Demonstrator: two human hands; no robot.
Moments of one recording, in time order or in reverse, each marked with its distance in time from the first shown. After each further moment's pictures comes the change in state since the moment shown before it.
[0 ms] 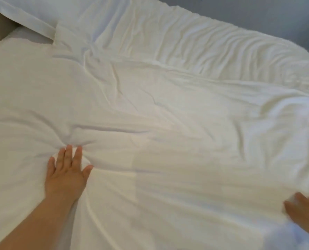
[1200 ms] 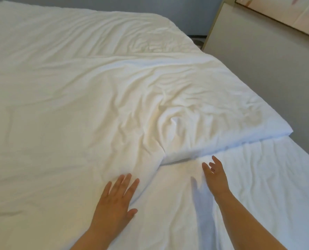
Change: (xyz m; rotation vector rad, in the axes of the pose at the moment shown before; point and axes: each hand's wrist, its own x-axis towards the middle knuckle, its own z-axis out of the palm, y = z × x) left_hand -0.312 0.600 0.103 -0.084 -0.034 1.039; right_hand 0.182 0.377 0.112 1.399 0.090 0.107
